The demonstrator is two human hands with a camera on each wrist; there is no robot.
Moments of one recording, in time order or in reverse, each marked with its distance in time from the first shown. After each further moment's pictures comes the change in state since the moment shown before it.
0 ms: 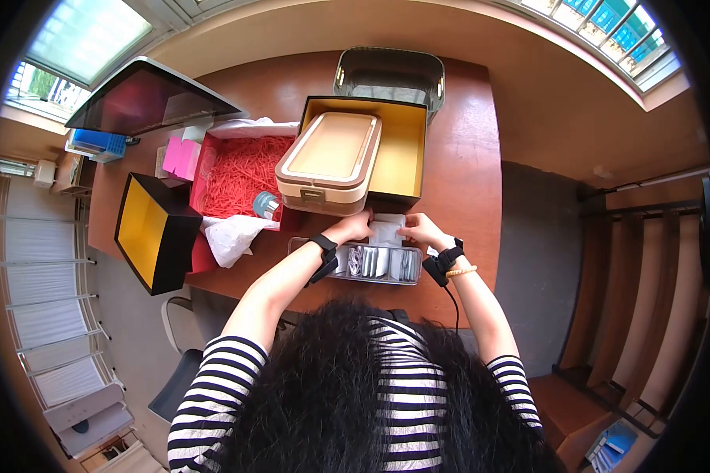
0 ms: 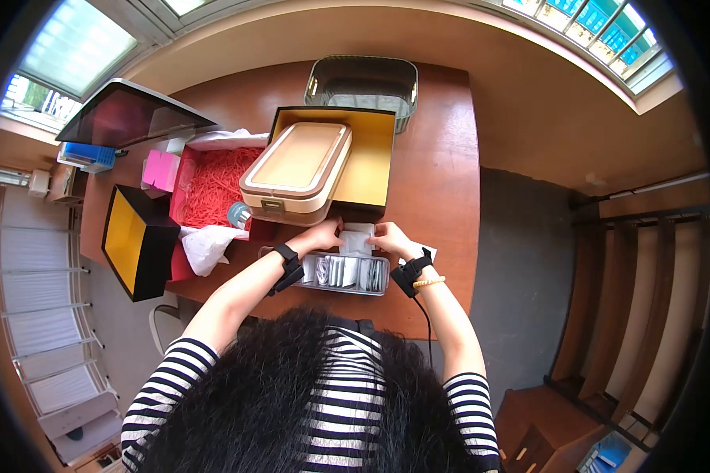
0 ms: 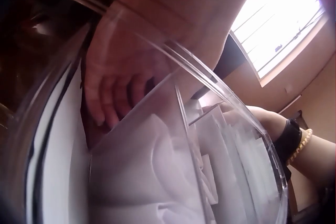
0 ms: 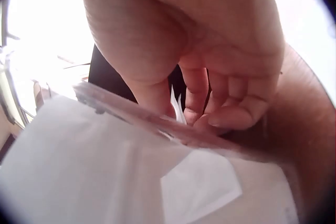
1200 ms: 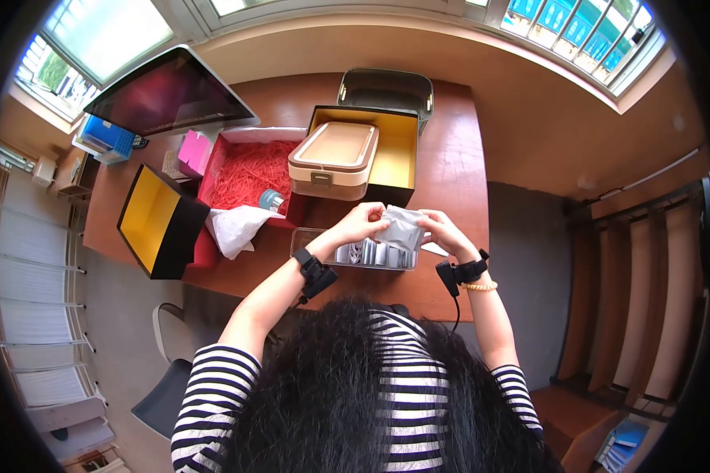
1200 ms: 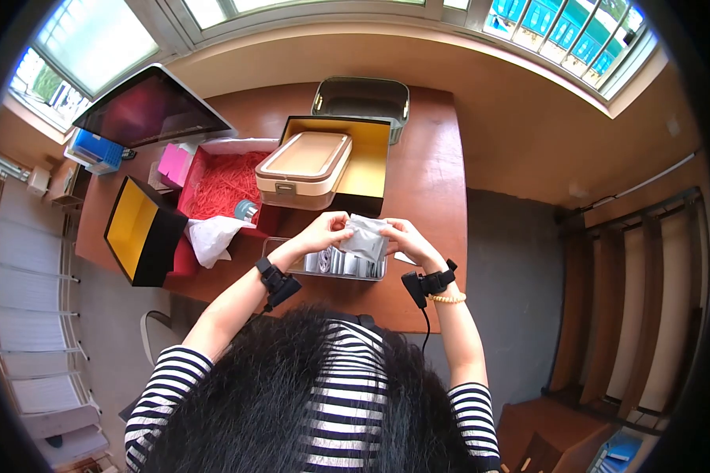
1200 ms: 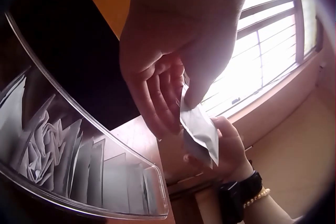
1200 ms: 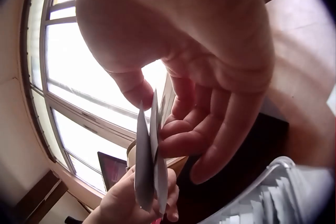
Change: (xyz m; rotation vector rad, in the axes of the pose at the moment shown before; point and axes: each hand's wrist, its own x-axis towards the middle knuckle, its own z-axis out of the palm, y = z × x) left_hand -0.080 0.088 -0.033 -0.711 -0.020 0.235; right_hand -0.115 -0.065 0.003 0.443 -0.034 -0.277
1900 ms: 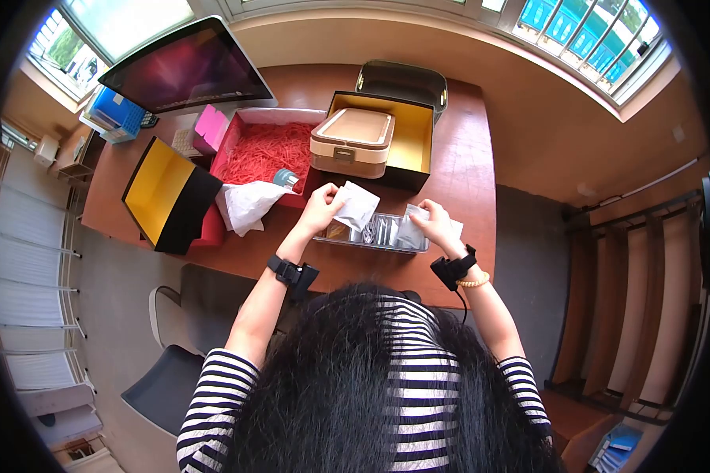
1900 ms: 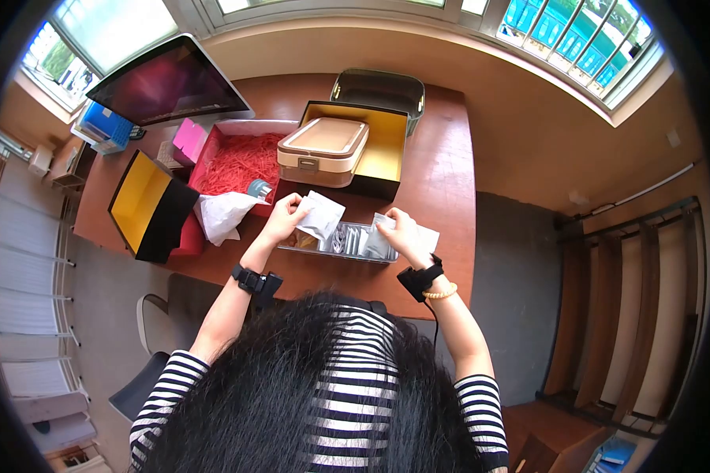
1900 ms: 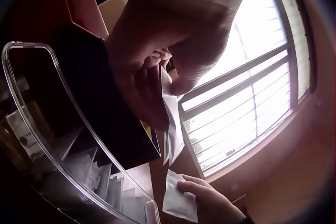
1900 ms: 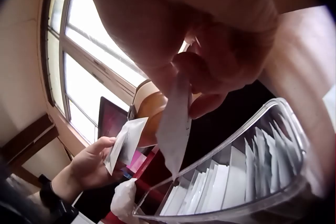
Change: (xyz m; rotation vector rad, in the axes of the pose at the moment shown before) left_hand -0.085 -0.031 -0.054 0.004 0.437 0.157; right_hand 0.016 0.056 0.030 -0.990 0.491 -0.375
